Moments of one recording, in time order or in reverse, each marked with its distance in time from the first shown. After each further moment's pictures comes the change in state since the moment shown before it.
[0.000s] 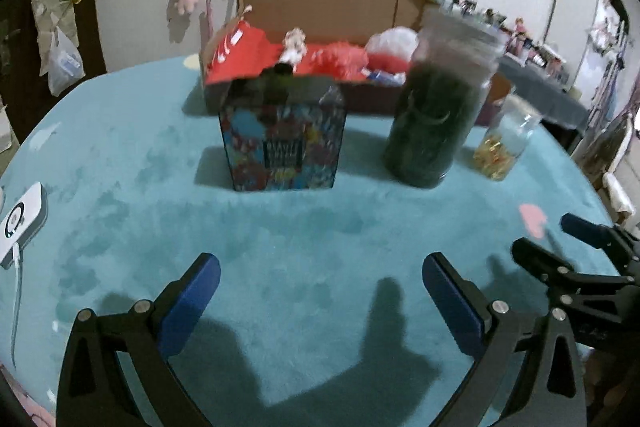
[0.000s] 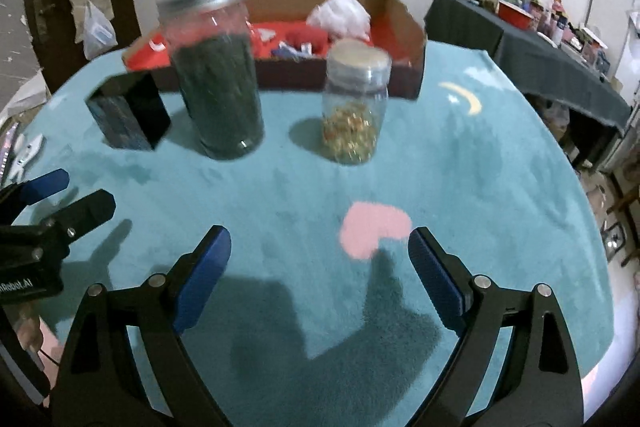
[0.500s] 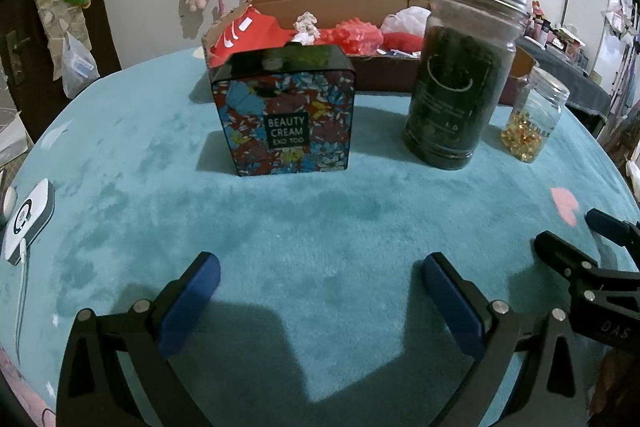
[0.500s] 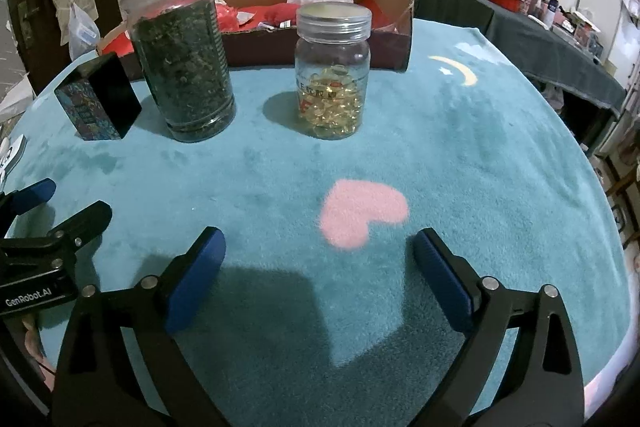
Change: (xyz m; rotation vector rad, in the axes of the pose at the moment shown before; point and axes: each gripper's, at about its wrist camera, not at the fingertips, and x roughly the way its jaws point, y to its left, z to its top) left arm 0.013 -0.009 -0.008 0.026 0.020 0.091; right arm 0.022 -0.011 -0.012 0.044 0.022 -0.017
